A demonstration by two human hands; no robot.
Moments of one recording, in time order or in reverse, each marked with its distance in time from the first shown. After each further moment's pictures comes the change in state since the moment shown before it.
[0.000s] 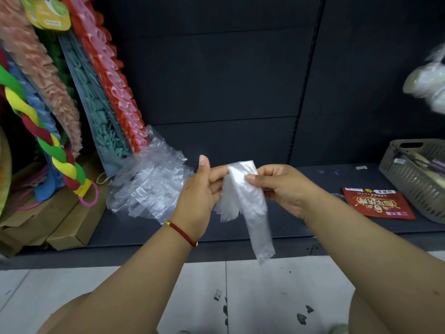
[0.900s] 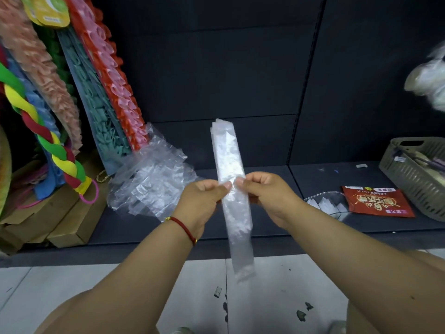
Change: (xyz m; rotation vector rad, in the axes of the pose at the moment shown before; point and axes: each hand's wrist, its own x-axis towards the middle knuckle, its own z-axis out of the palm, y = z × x) left_hand 0.001 -0.011 -0.004 0.199 0.173 -0.220; right_hand 0.002 0.023 0.026 -0.045 0.085 -0.063
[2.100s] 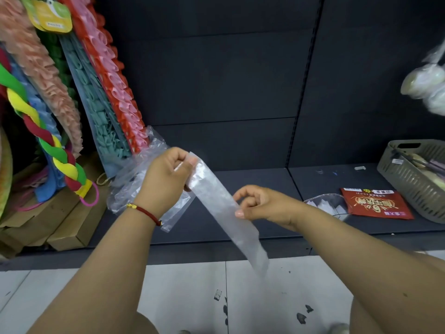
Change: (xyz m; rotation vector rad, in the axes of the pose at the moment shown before) left_hand 0.009 0.041 -0.052 0.418 0.160 0.507; right_hand -0.003 0.002 -0.022 -0.358 -0.407 0.100
